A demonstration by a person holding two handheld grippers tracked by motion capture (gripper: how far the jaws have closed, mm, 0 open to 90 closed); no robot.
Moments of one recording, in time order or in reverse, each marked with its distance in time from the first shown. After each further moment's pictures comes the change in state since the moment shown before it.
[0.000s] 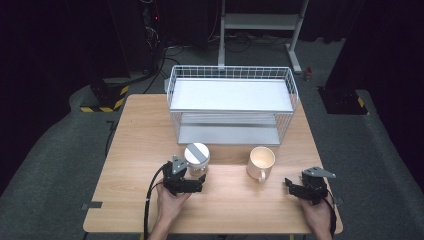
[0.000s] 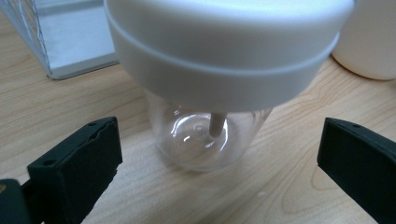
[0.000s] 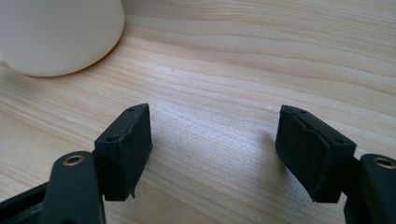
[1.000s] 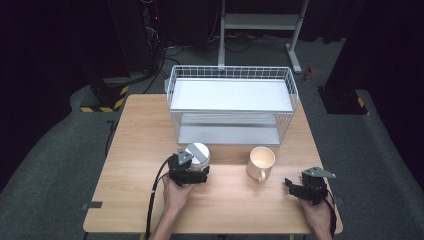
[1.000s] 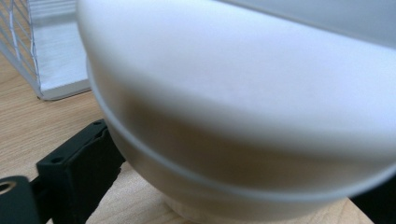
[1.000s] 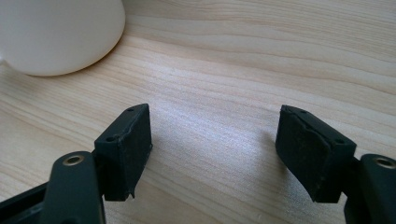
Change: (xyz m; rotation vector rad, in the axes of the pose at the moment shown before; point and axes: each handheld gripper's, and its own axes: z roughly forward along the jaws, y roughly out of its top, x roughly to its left) left arm 0.003 0.014 0.024 0.000 0.016 -0.033; right arm 0.000 0.000 0.000 0.000 0.001 0.000
